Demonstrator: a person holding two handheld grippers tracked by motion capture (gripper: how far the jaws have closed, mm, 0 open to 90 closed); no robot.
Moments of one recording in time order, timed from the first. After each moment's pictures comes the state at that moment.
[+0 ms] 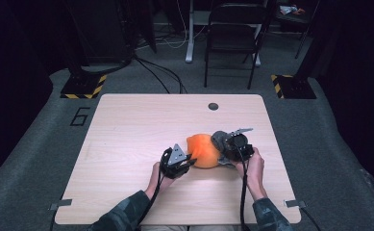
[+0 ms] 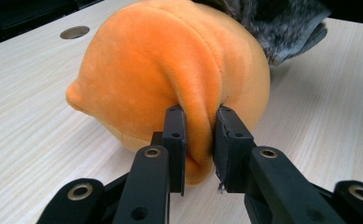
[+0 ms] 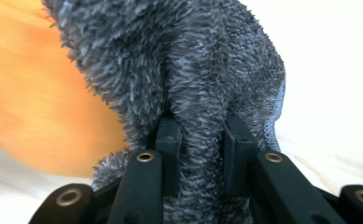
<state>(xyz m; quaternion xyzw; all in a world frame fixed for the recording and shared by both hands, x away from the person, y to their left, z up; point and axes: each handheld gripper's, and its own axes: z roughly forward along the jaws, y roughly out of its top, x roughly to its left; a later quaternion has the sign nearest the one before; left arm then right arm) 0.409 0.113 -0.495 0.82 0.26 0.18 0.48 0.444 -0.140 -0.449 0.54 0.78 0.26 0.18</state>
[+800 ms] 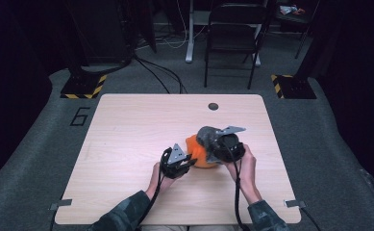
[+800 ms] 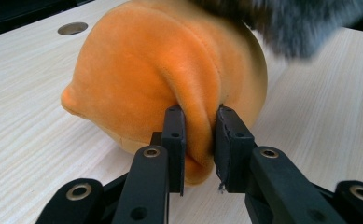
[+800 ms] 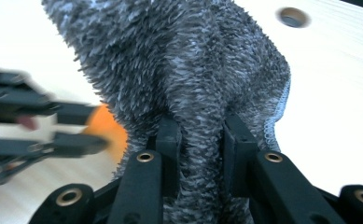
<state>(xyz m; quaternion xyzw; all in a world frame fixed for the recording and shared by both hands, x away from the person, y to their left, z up) 0.409 0.111 -0.494 0.81 0.27 0.17 0.49 0.416 -0.097 -0.408 0.46 0.80 0.33 0.20</state>
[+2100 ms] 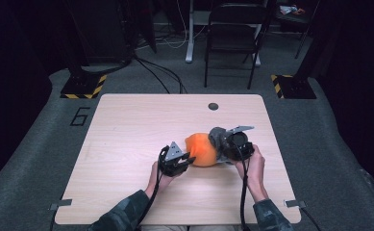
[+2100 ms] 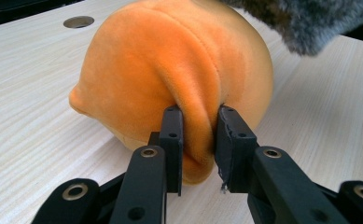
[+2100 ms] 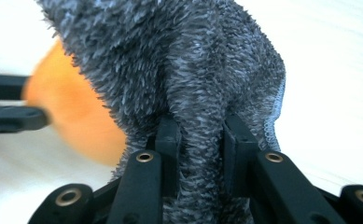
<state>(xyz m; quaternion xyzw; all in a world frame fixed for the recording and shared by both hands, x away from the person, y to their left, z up) 0.415 0.118 -0.496 0.80 0.29 0.16 0.49 0.427 -0.126 -0.416 0.50 0.79 0.29 0.20</state>
